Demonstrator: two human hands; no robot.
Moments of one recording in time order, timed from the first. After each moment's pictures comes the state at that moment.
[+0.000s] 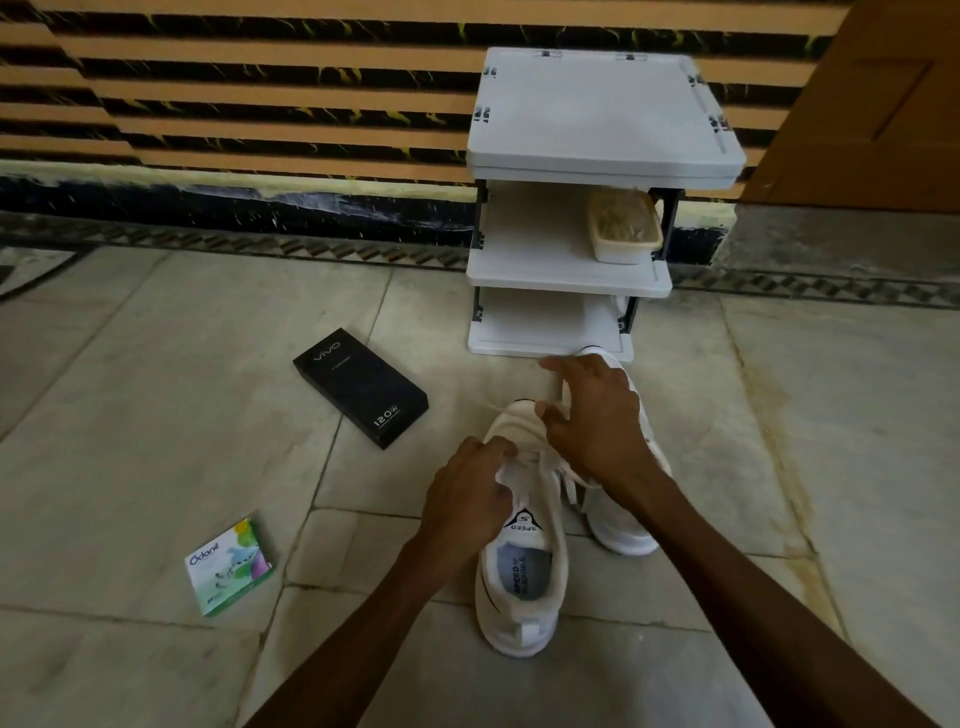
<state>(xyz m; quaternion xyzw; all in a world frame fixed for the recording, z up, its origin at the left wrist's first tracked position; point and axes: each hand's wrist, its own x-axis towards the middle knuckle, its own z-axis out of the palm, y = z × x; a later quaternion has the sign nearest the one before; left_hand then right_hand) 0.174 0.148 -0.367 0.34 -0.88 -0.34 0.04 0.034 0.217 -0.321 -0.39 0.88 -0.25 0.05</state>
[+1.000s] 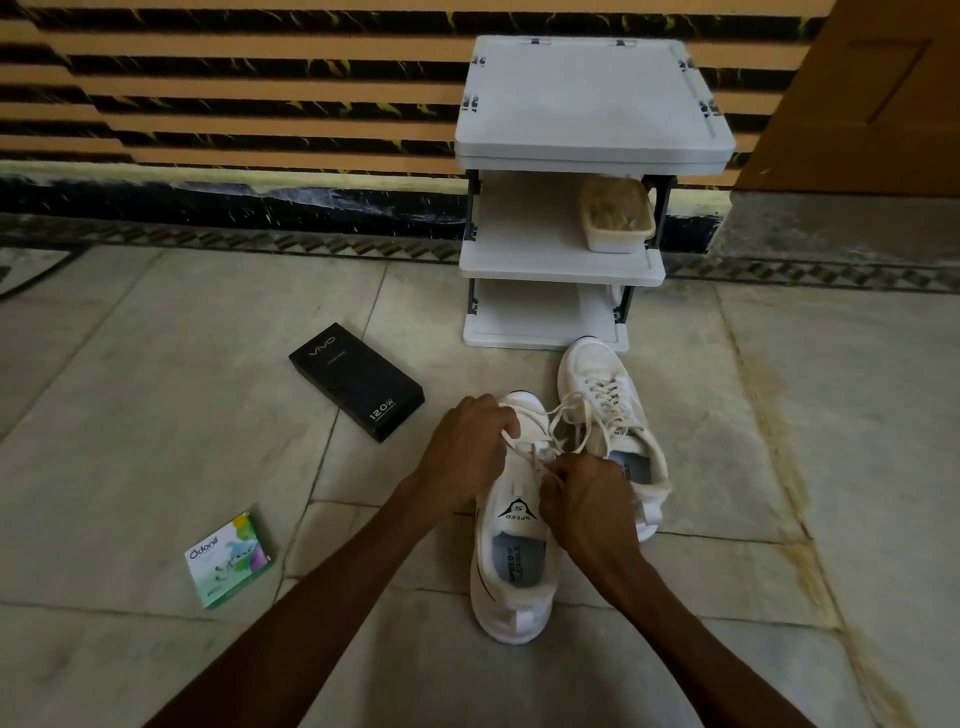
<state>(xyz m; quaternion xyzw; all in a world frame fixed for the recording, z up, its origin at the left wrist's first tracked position) 0.145 0.114 -0.373 0.20 -0.95 -0.24 0.05 0.085 0.259 -0.367 -0.32 0.91 -0.23 0.09</state>
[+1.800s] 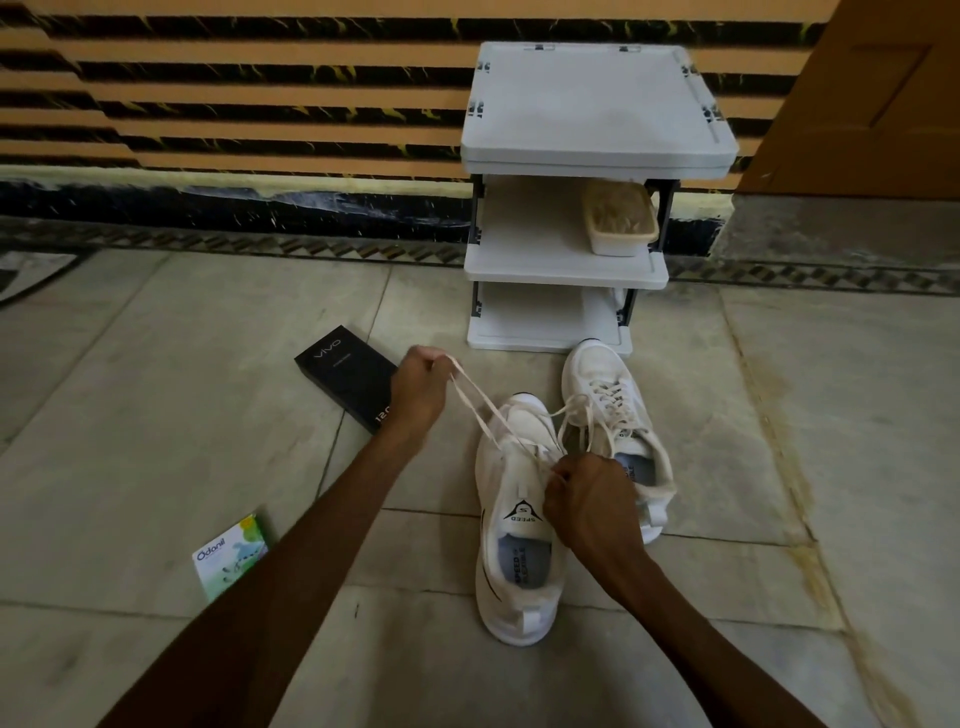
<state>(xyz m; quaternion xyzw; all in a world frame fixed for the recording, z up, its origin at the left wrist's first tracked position) 0.134 0.055 -0.352 0.45 -0.65 -0.56 0.24 0.083 0.257 -0.362 -0.32 0.92 -0.18 0.11</state>
